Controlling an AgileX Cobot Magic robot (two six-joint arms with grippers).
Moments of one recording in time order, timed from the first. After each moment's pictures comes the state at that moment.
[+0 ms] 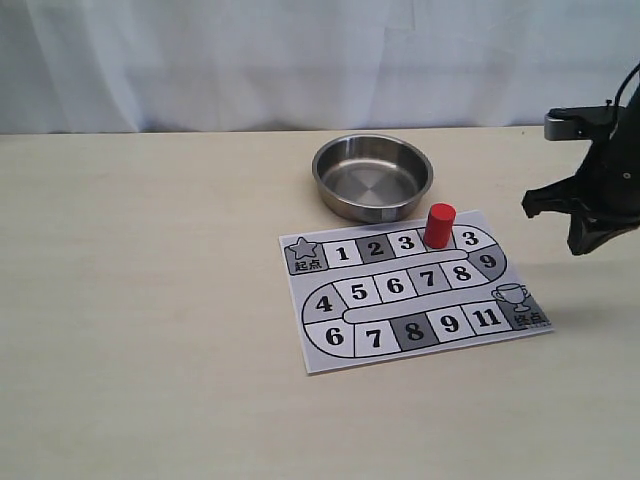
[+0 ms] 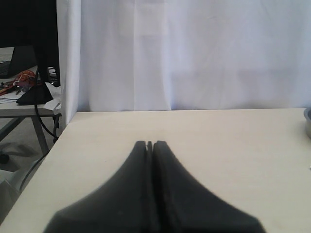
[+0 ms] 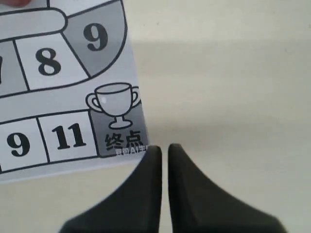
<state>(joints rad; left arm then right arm) 0.02 0.00 0.01 0.09 0.15 -0.05 -0.02 1.84 -1.33 -0.04 1.01 -0.03</state>
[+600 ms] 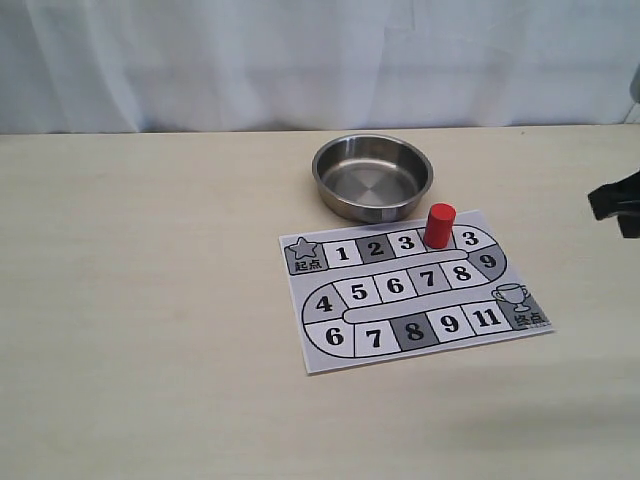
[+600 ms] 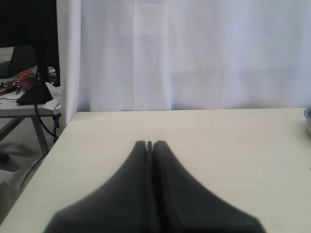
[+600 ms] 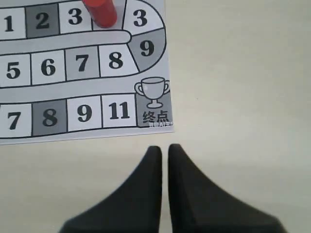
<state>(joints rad) 0.02 0.00 0.01 0.09 0.15 -0.05 -0.02 1.26 -0.97 0.06 0.87 -0.16</state>
